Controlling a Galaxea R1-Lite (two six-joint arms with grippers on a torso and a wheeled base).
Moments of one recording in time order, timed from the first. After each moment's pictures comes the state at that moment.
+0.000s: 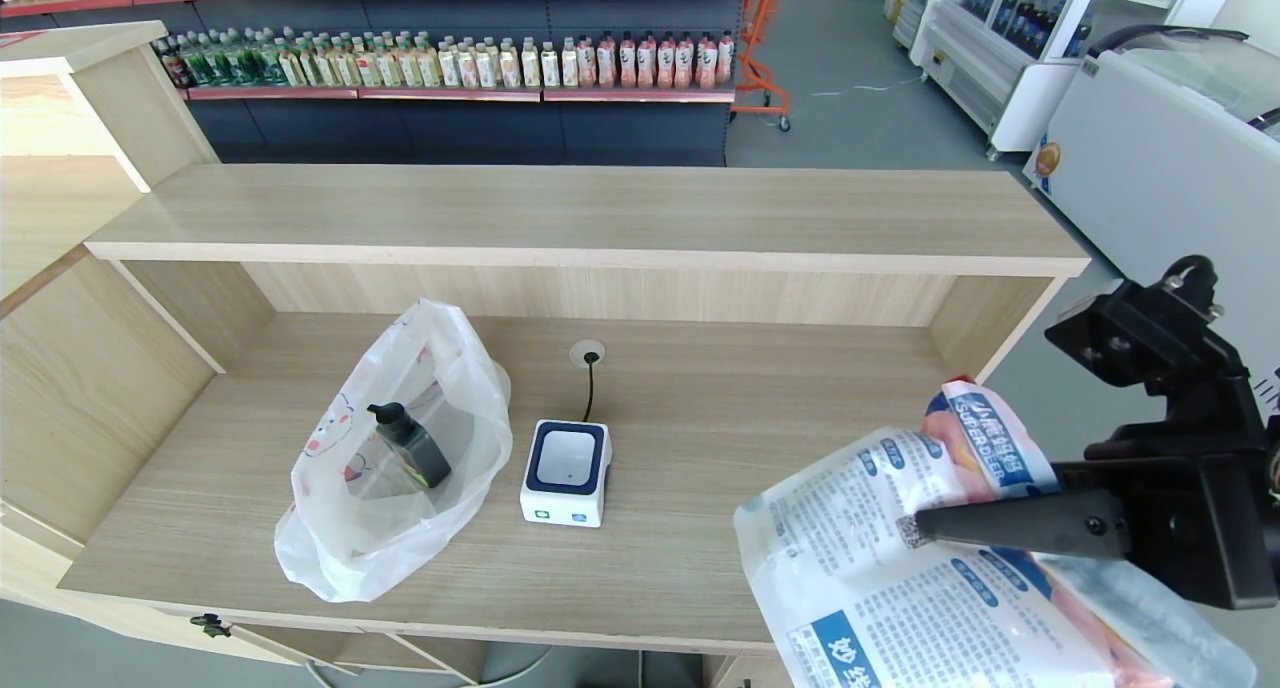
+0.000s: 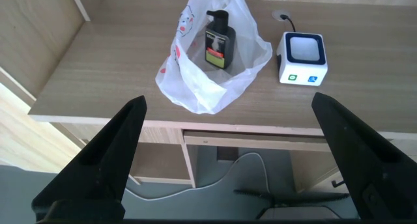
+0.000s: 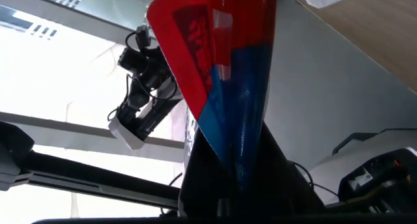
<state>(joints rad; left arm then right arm) 0.00 0.00 0.00 0.00 -0.02 0.00 0.38 1.31 -0.62 -0.43 1.08 0.49</state>
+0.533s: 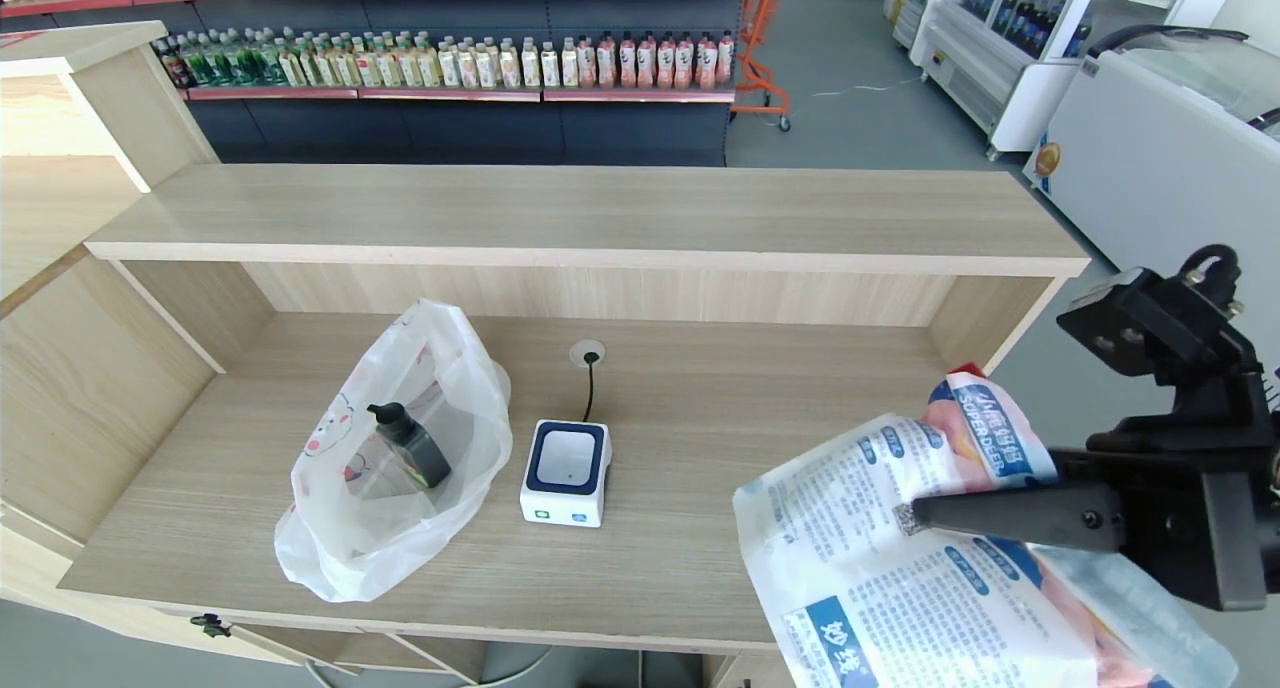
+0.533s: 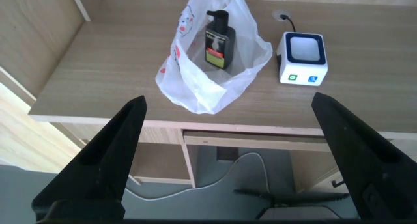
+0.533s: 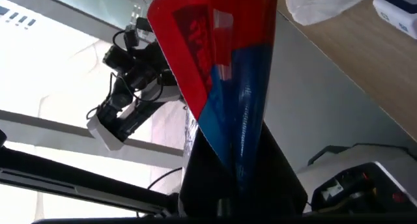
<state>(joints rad) 0.00 0.00 0.00 0.00 -0.02 0.00 0.37 1.31 -0.61 -0.46 1.05 0.39</state>
